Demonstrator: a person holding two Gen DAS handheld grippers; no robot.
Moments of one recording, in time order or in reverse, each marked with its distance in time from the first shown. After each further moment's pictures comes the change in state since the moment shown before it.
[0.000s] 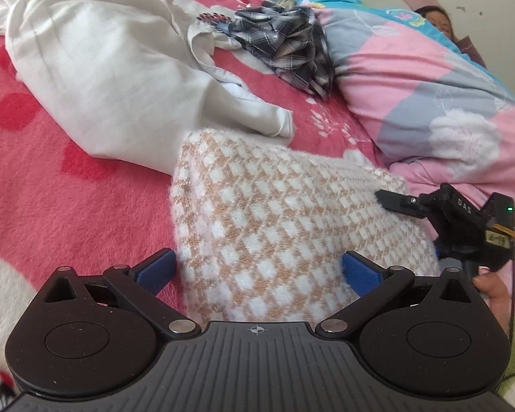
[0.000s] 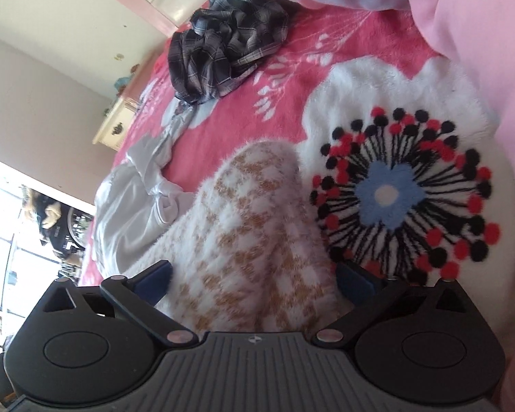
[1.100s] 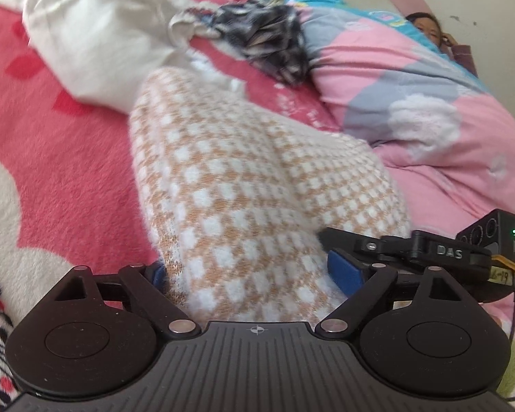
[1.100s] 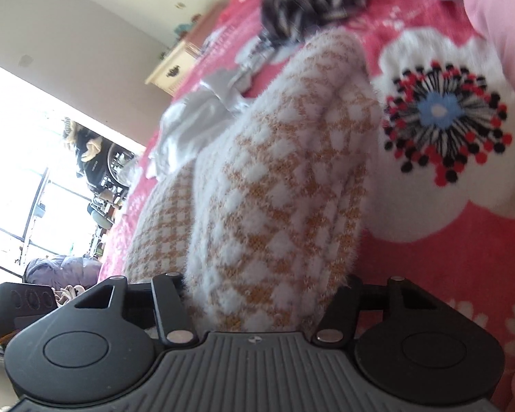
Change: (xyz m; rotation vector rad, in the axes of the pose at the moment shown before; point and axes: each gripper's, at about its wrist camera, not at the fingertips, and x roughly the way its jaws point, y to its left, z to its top) left arm -0.034 -0.067 -0.051 -0.053 -0.021 -0.006; right arm -0.062 0.067 -0.067 -0.177 0.115 0.102
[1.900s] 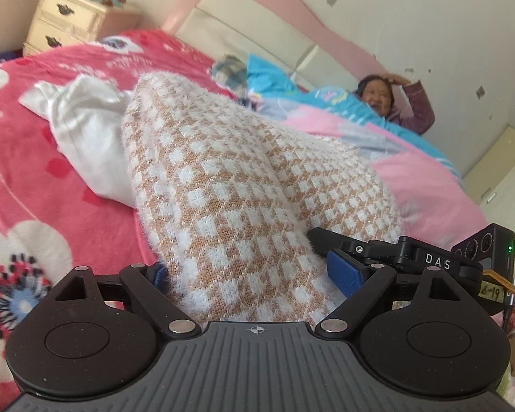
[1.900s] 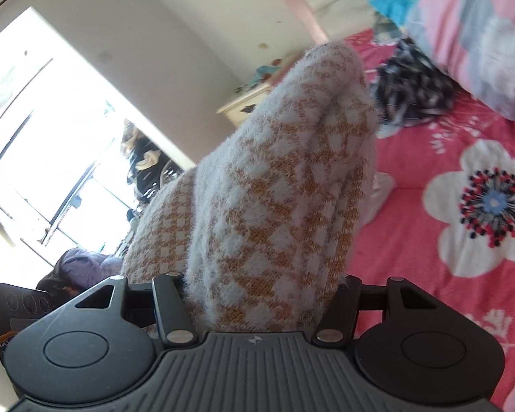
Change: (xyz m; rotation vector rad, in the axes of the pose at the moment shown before) left arm -0.143 -0.060 -0.007 0.057 -0.263 -0.012; right arm -0.077 0.131 -0.024 -0.219 -0.136 0.110
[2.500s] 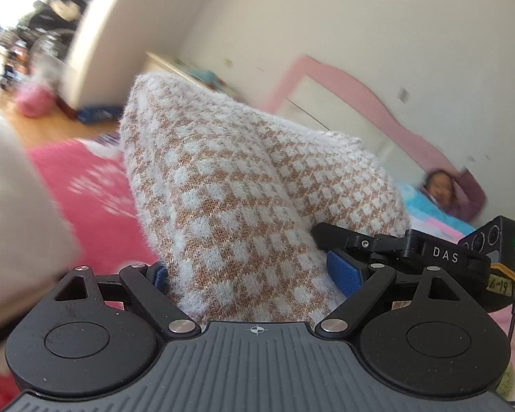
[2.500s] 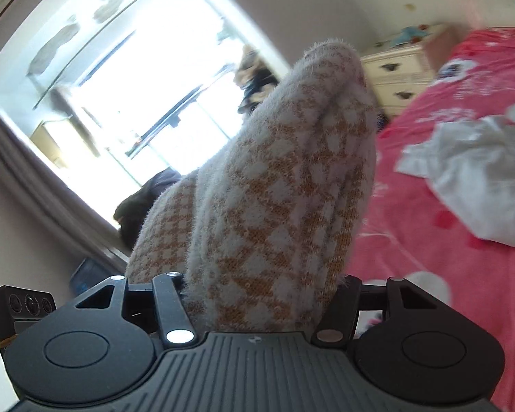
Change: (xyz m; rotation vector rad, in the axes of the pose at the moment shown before) left arm -0.176 0.051 -0.004 -0.116 -0.308 0.299; right arm 0.115 0.185 -0.021 -0.272 0.227 0.347
